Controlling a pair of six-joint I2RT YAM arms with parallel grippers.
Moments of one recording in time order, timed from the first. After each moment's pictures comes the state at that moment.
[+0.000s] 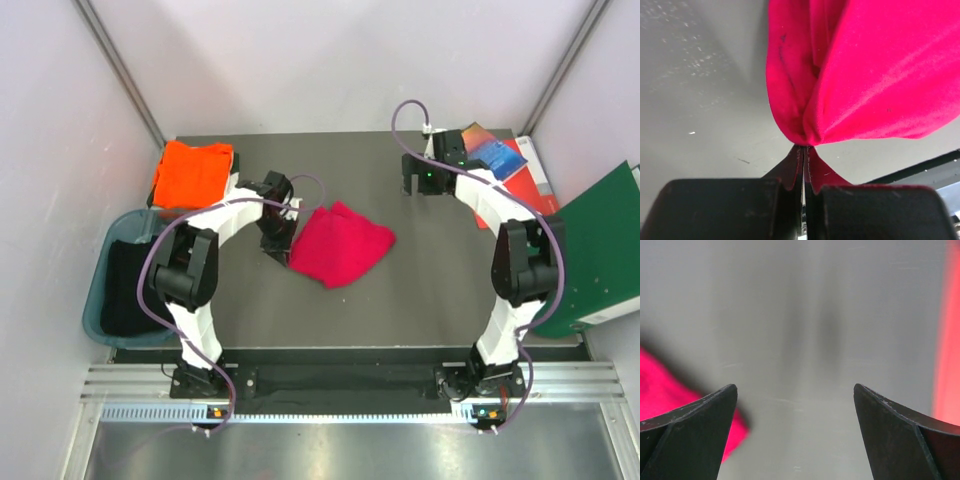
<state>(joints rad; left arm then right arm) -0.37 1.88 1.37 -0.92 0.24 -0.13 0.20 1.82 1.45 -0.44 0.02 0.12</state>
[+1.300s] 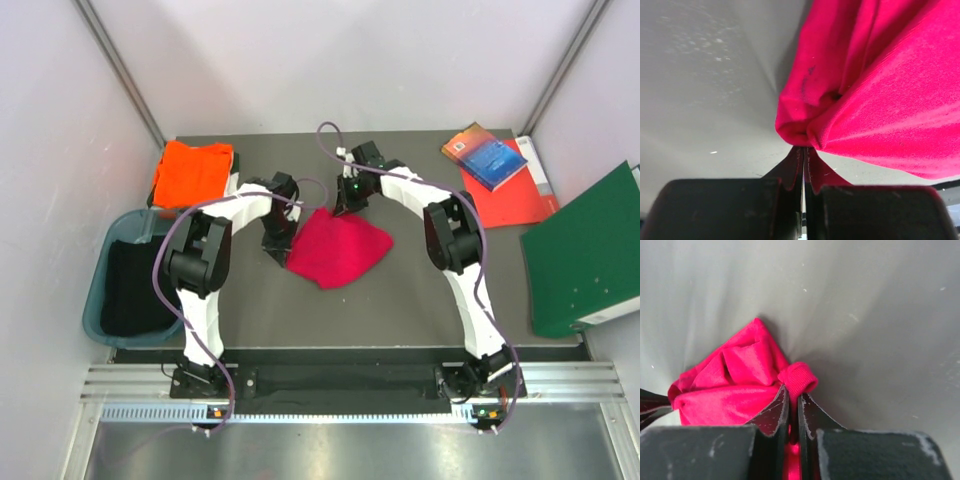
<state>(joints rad) -0.37 2.02 1.46 -0.96 0.14 -0.14 0.48 2.38 1.95 -0.55 -0.43 0.26</state>
